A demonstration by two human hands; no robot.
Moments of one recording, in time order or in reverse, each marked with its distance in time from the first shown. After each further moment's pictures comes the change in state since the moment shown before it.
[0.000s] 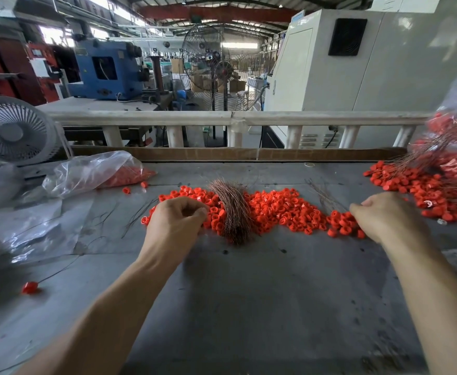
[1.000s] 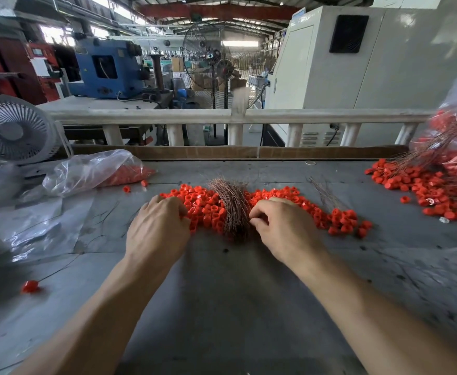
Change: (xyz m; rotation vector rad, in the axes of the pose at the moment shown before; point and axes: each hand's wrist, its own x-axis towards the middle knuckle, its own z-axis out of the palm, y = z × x) left_hand -0.005 0.002 -0.020 0.736 0.048 0.111; right_hand -0.088 -0.081 0.062 0.144 -0.025 -0.800
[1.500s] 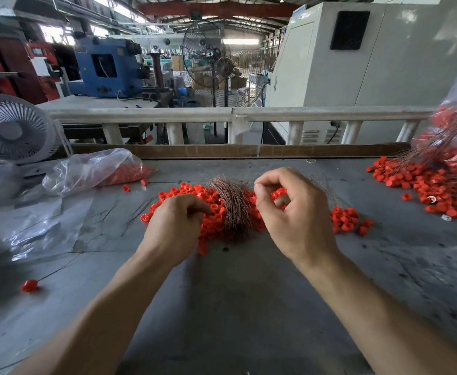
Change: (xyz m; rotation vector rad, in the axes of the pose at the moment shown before) left_hand 0.005 0.010 0.013 -0.403 -0.050 0.091; right_hand -0.009 -0.021 -0.030 0.461 0.415 -0.161
